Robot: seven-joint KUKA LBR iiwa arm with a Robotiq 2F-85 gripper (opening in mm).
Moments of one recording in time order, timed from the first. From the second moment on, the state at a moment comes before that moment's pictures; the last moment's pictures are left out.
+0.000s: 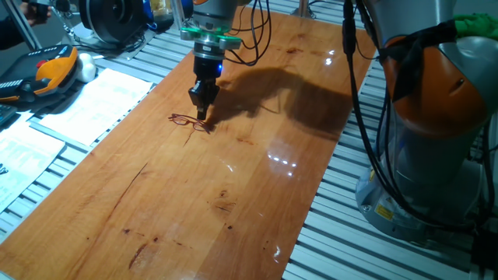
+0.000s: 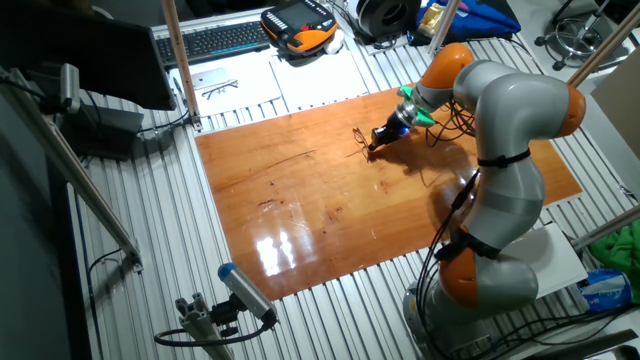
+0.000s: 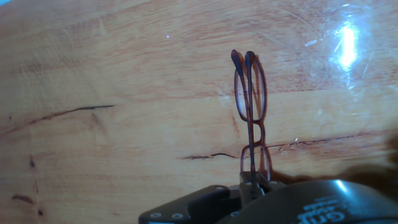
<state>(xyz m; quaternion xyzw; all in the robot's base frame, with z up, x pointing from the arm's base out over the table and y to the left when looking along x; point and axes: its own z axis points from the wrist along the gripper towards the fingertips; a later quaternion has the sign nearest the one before) 0.557 -0.013 0.050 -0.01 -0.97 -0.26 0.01</state>
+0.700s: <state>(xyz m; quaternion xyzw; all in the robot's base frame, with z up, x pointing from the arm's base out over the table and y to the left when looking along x) 0.558 -0.012 0.051 -0.01 -0.97 -0.24 0.00</state>
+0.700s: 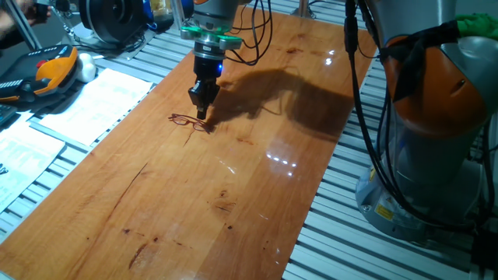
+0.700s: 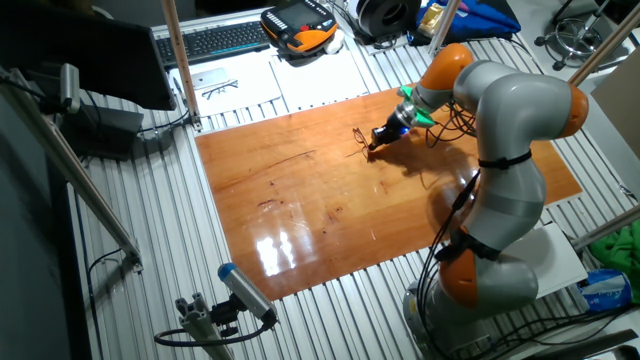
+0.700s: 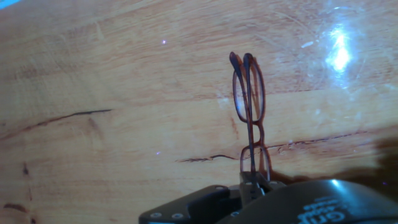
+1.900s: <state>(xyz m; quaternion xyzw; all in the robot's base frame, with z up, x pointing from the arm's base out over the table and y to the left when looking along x) 0.555 -0.015 0.045 -0.01 -0.96 -0.27 0.00</state>
